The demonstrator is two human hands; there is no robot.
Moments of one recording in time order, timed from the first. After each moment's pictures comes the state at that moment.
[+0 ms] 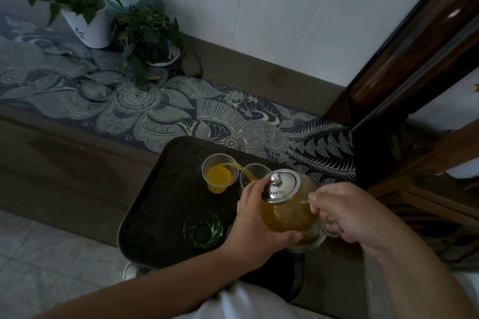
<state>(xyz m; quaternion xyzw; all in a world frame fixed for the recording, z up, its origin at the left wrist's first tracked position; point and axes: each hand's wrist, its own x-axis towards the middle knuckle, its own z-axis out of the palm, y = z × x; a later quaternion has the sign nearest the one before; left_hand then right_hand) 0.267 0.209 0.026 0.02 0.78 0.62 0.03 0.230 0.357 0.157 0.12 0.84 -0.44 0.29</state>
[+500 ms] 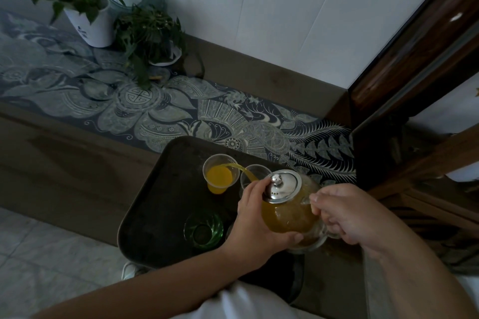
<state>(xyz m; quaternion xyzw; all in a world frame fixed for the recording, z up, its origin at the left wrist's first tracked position) 0.265 0.208 0.027 0.02 0.78 0.63 0.04 0.228 0.357 0.155 0.13 0.84 -0.44 0.29</state>
